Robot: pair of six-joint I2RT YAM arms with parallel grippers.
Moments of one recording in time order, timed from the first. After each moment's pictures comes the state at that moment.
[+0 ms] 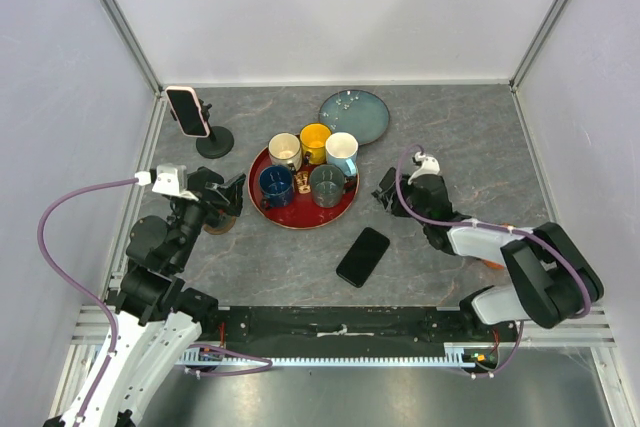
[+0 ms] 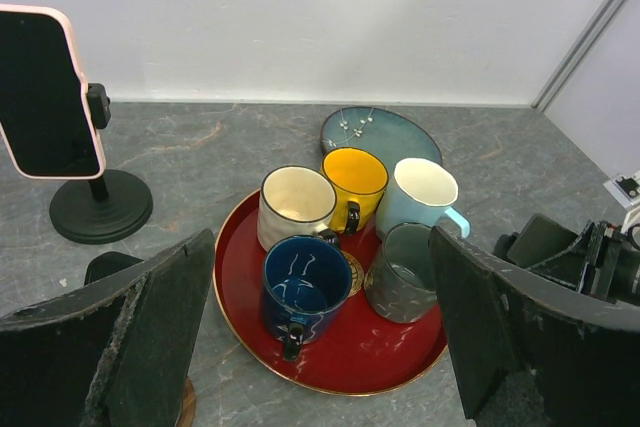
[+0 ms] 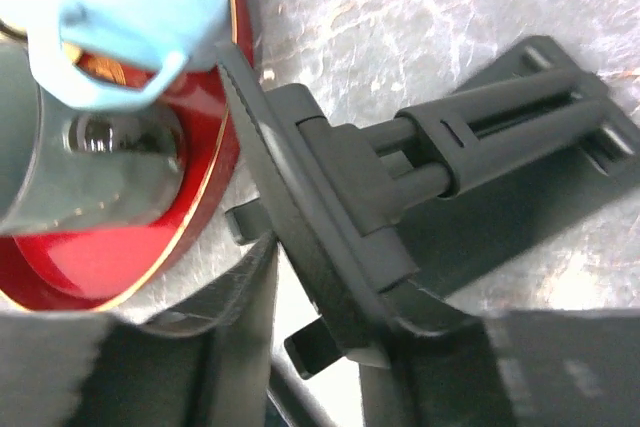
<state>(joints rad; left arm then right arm) -0.39 0.36 0.61 -0.16 -0.12 -0.20 0.46 1.38 0.44 0.43 0.03 0.57</state>
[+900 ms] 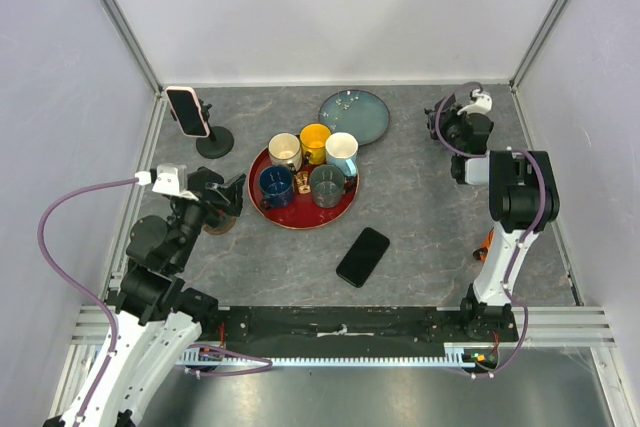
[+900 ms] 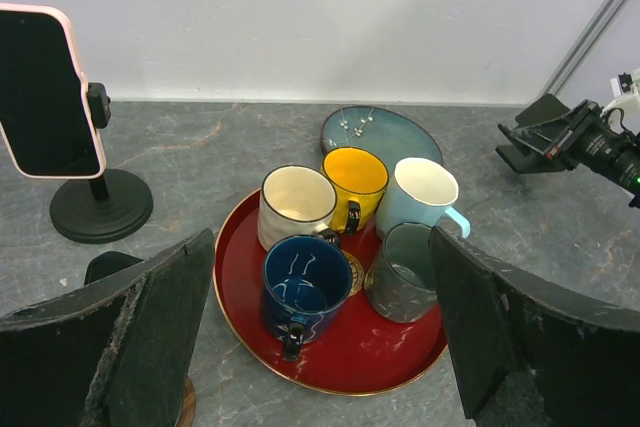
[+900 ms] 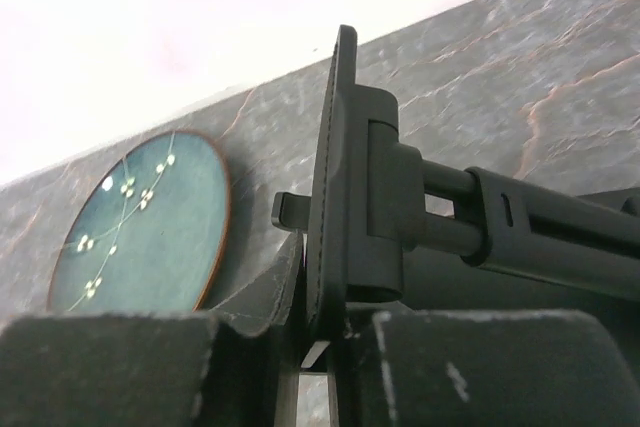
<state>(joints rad) -0.39 0.36 0.61 -0.16 -0.12 -0.20 -0.03 1.99 0.97 0.87 -0.18 0.48</state>
